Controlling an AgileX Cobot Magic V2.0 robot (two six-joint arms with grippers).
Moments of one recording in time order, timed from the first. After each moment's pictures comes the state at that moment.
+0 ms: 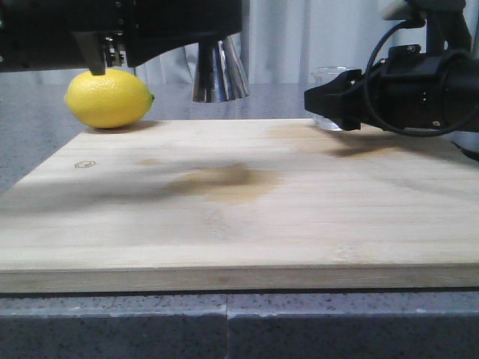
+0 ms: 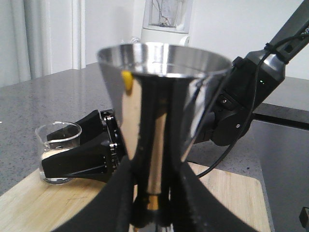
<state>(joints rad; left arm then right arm) -0.45 1.55 -0.67 1.03 -1.14 -0.72 0.16 1.77 -0.69 -0.48 -0.96 0.23</state>
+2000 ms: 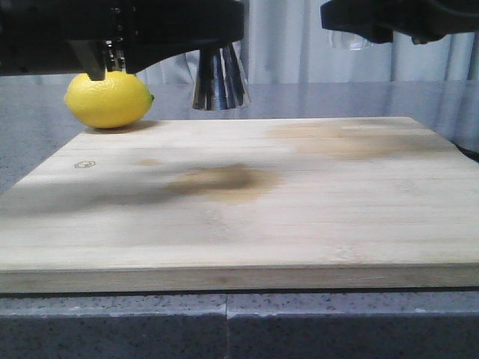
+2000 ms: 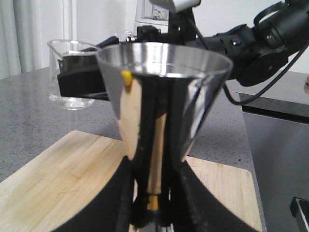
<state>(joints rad) -0.45 1.55 -0.67 1.07 -1.14 -0.74 0.16 1.42 -0.72 -0.66 -0.69 0.37</state>
